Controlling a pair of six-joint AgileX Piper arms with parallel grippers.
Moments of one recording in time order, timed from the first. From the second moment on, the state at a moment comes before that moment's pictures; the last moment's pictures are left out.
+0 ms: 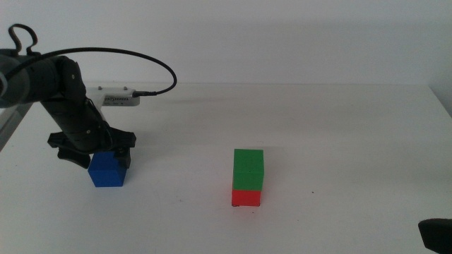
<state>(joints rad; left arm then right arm) -0.07 1.95 -1.30 -0.10 0.83 0.03 0.83 0.69 -0.96 -0.05 1.09 0.20</state>
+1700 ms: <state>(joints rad) -0.84 1.92 -1.80 0.19 1.22 -0.81 0.83 0.69 -0.96 -0.05 1.09 0.20</state>
